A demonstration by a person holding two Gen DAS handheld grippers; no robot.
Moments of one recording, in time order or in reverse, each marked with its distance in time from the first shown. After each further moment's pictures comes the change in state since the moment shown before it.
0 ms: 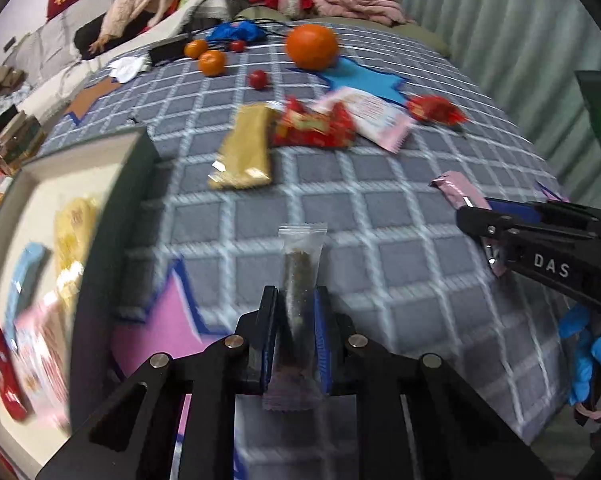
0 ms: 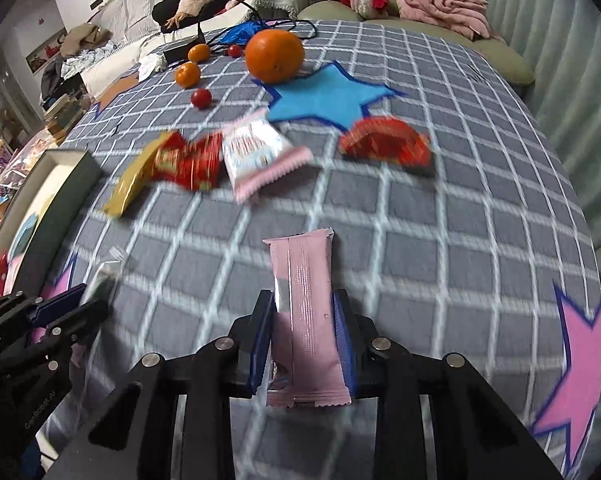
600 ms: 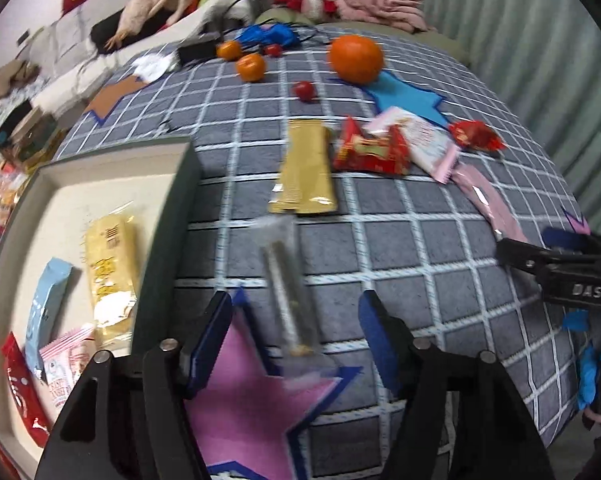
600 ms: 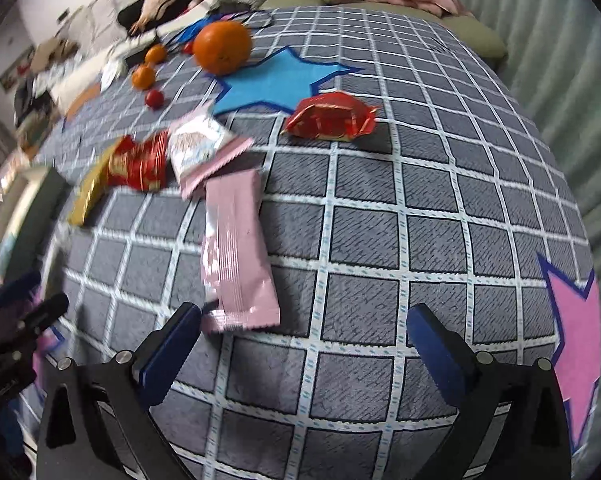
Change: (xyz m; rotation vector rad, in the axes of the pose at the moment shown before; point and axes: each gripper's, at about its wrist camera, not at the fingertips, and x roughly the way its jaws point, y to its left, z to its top) left arm 0.010 0.045 0.028 -0.066 0.008 0.059; right arm 0.015 -0.023 0.015 0.117 0.033 -0.039
